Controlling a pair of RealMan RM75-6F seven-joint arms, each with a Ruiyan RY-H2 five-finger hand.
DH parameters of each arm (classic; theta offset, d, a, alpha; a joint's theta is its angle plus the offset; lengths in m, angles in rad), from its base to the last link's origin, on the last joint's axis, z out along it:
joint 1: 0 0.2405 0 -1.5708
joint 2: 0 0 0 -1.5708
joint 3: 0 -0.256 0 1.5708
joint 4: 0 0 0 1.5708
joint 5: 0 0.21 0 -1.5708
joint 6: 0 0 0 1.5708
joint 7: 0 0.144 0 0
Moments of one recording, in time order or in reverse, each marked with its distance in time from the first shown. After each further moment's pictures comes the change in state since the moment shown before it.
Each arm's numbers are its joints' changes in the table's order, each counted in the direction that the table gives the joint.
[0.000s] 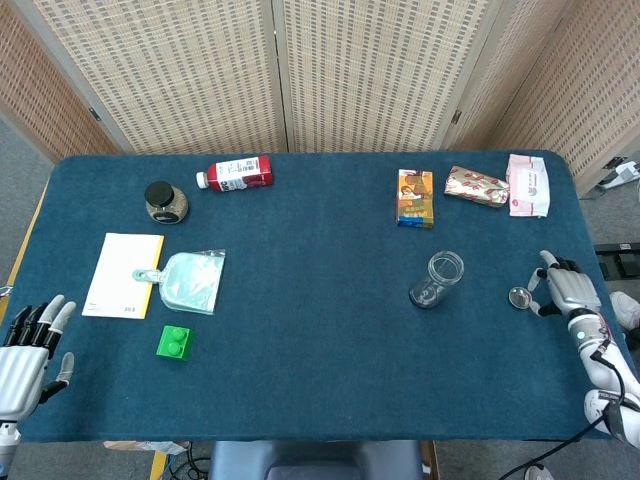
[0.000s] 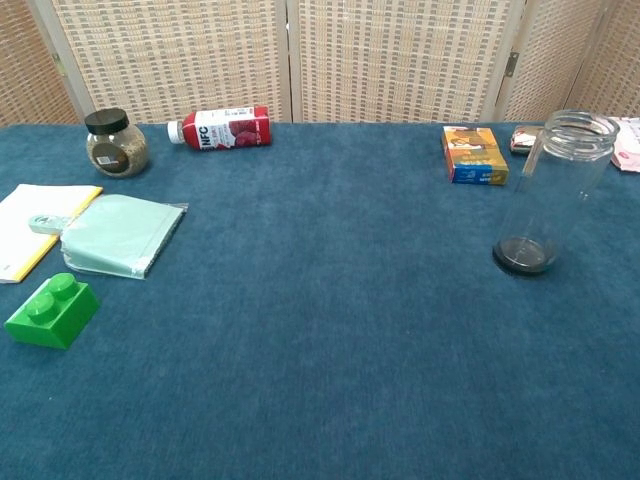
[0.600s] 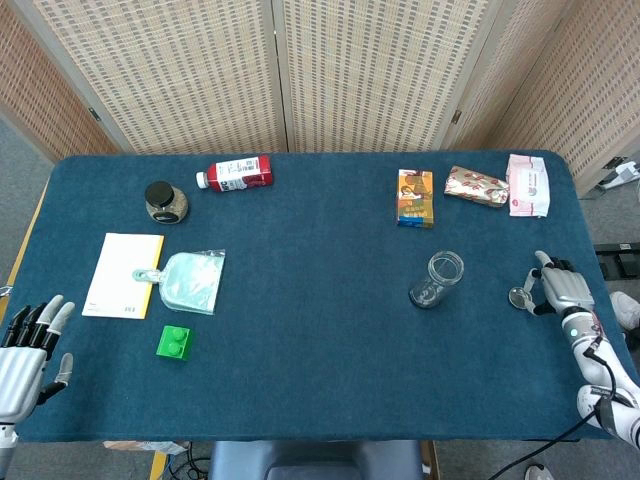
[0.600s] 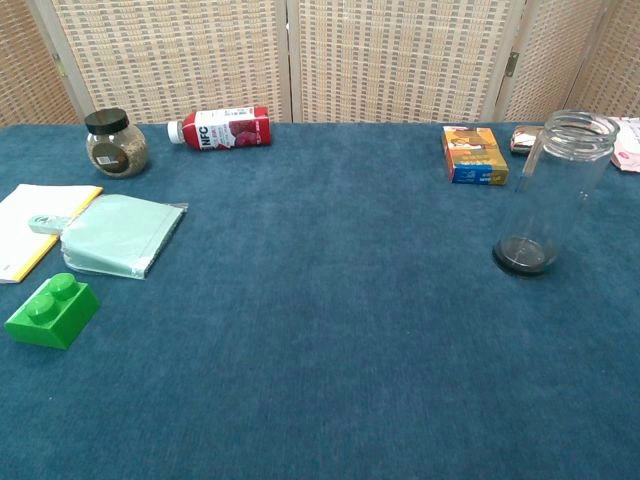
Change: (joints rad) left arm 0.004 0.006 -0.003 0.005 0.021 0.016 -0.022; right arm 0.017 -0.040 -0.004 0.051 0.001 -0.028 -0.006
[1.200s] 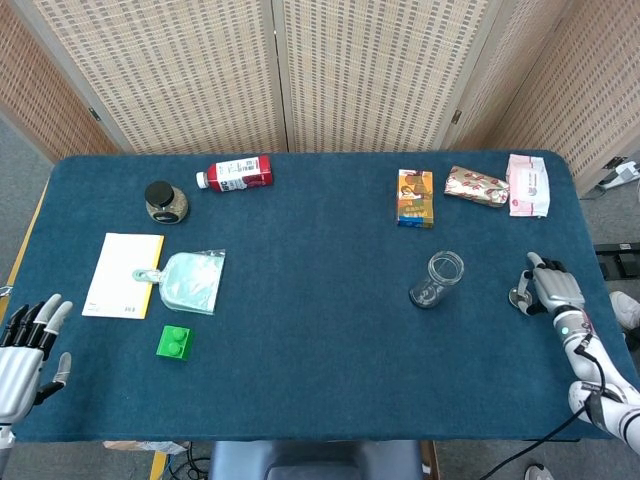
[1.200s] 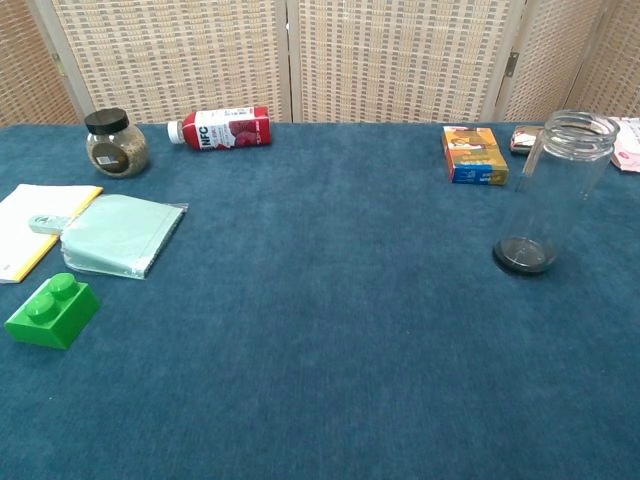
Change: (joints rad) left arm 0.001 0.005 0.001 0.014 0.012 0.013 -0.035; right arm 0.020 -0.047 0.000 0.055 -0.012 -0.032 0.004
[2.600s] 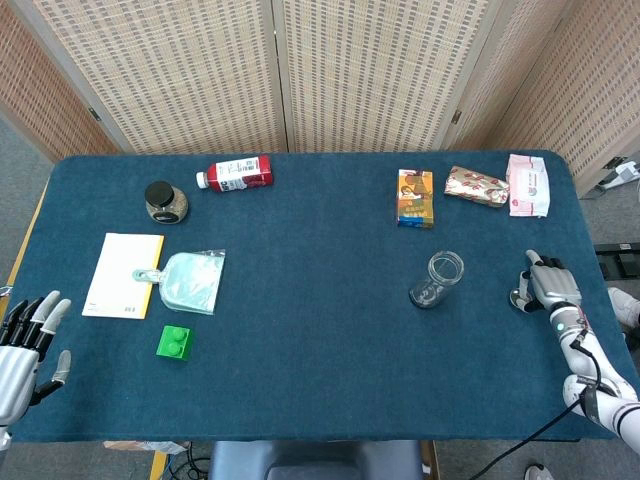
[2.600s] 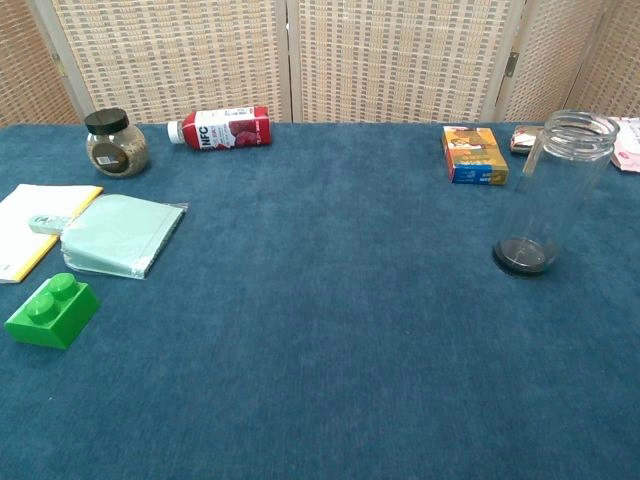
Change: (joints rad) left arm 0.000 -0.013 0.005 0.058 0.065 0.071 -0.092; right arm 0.021 -0.010 -0.008 0.008 0.061 -0.018 -0.094
